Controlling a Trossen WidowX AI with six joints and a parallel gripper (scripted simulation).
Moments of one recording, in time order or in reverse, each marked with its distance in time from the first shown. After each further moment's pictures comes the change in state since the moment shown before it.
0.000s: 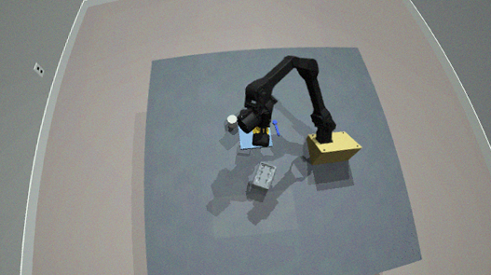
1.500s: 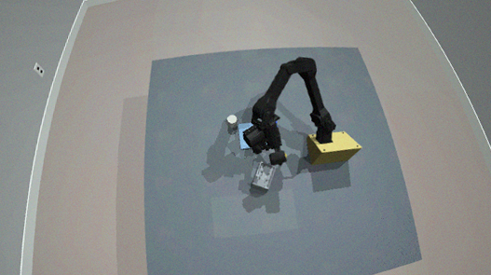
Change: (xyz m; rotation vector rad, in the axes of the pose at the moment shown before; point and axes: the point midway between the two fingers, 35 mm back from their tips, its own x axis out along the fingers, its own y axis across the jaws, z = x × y) arm 0.081 0.068 -0.077 -0.225 0.308 0.407
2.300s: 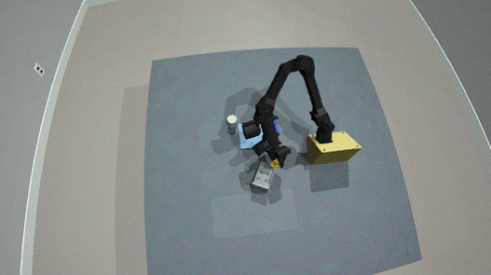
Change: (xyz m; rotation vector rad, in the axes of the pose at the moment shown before) arm 0.036 -0.010 0.010 -0.412 -0.104 0.378
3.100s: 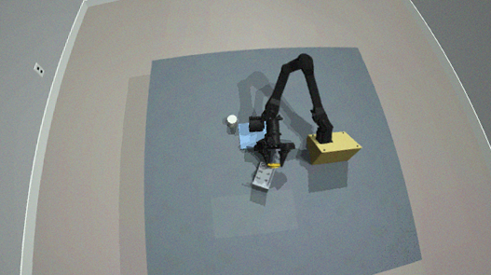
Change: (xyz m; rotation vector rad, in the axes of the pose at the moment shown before) arm 0.011 -0.022 0.000 -0.483 -0.382 0.168
